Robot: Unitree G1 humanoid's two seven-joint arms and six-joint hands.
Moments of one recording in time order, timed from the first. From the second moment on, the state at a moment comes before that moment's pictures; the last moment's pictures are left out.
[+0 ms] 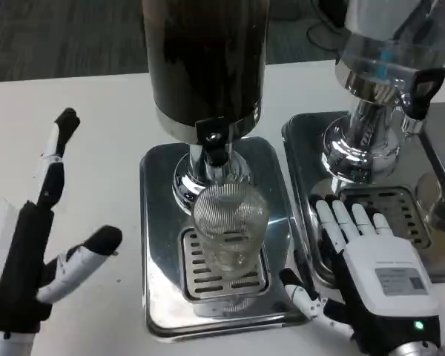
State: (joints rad) left arm 0.16 0.51 -0.10 0.30 0.15 -0.90 0.34; right arm 0.25 -0.31 0.41 -0.12 -1.07 0.15 -0.28
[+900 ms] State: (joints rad) left arm 0.00 0.46 -0.06 0.09 -0.45 -0.59 -0.62; right arm 0.26 -0.28 0.40 -0.12 -1.04 0.15 -0.31
